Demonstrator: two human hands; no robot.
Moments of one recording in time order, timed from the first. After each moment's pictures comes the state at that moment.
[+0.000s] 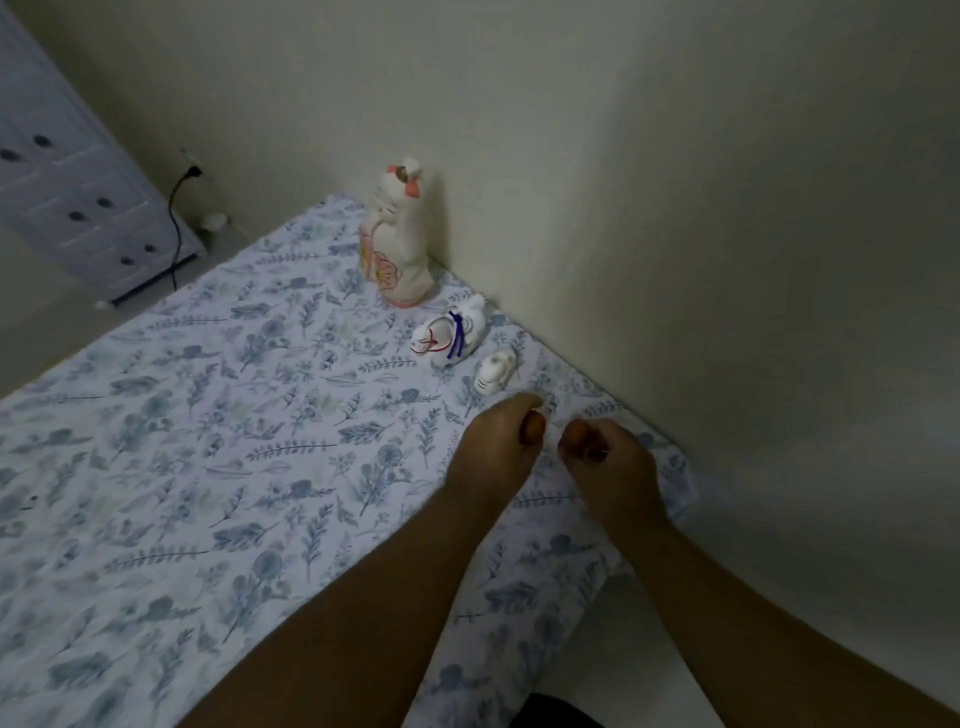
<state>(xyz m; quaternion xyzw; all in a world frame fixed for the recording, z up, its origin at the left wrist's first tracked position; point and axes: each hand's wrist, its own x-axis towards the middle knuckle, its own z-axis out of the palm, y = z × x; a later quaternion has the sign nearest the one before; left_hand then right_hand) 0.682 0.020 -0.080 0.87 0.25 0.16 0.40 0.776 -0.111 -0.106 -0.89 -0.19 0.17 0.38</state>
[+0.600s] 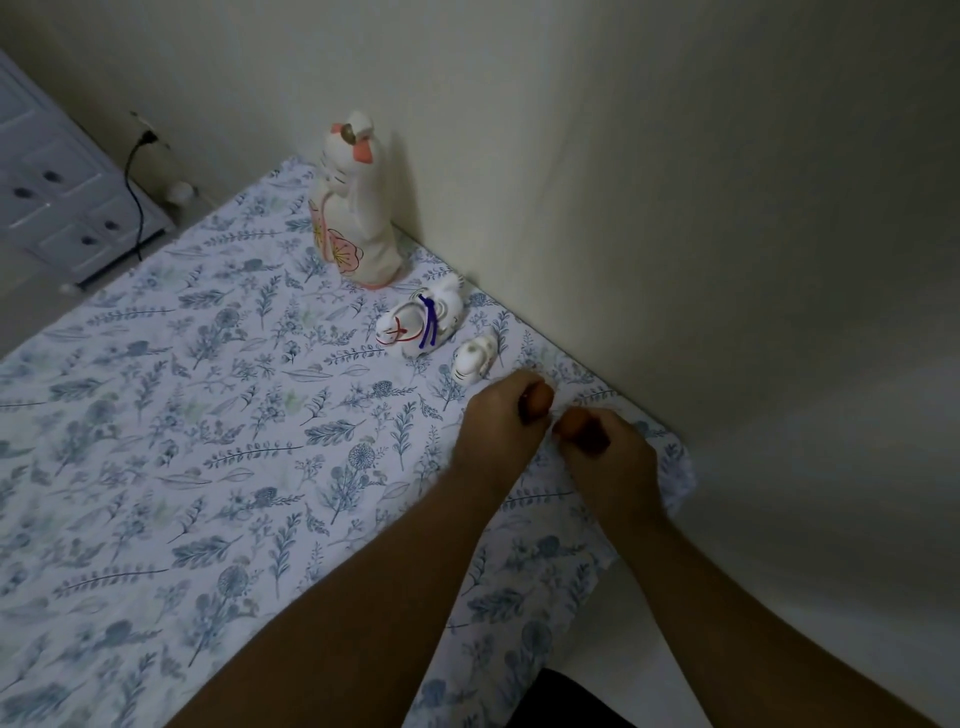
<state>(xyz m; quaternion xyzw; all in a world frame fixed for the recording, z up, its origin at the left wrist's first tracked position) 0.721 0.019 -0.106 0.83 0.29 0.16 0.45 0.791 -0.115 -0.125 -0.89 -0.17 0.17 0.39</state>
